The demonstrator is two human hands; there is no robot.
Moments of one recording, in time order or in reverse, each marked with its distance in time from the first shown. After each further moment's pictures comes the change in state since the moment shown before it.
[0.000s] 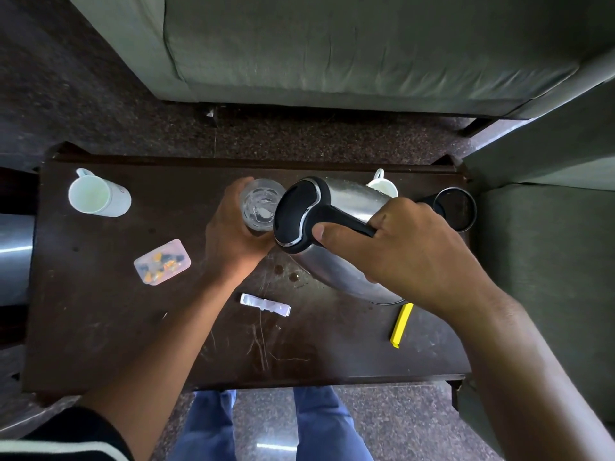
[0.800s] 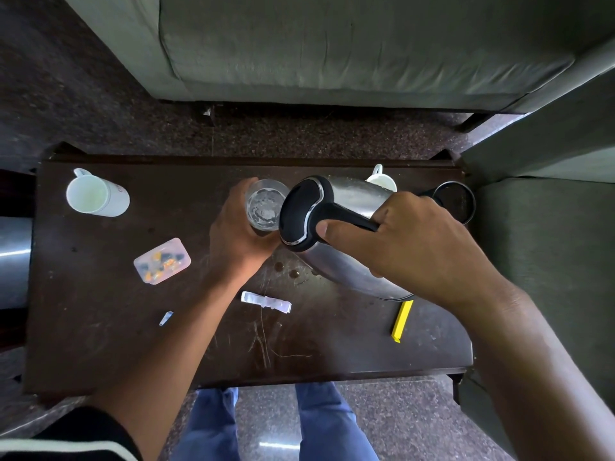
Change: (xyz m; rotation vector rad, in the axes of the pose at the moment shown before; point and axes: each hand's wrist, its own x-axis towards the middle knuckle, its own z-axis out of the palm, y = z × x) left_hand -0.009 0.006 0.001 -0.001 -0.033 0.081; right_hand -0.001 0.004 0.000 -0.068 0.016 -0.006
